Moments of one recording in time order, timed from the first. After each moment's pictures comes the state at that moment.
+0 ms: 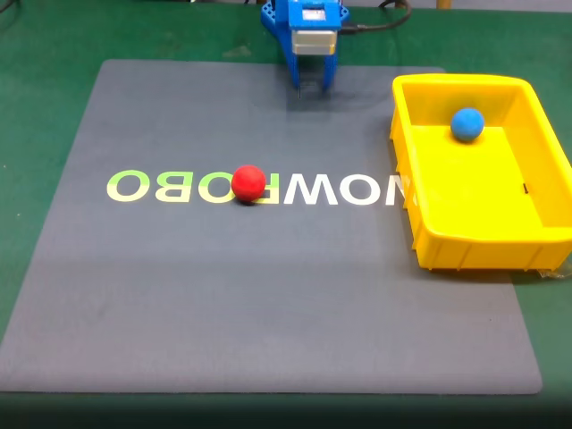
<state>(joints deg) 3.3 189.7 175.8 71.5 -86.5</state>
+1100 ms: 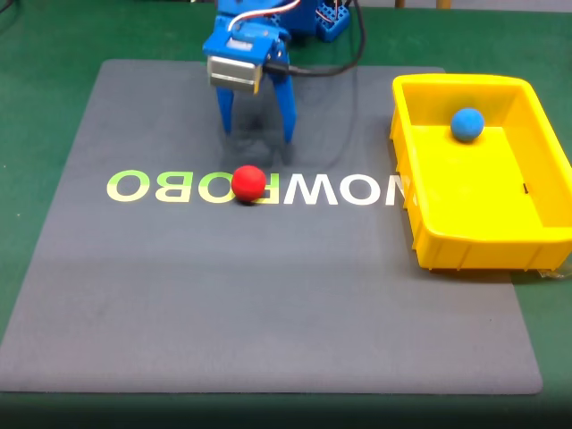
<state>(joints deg) 16.7 102.0 131.5 17.8 -91.2</state>
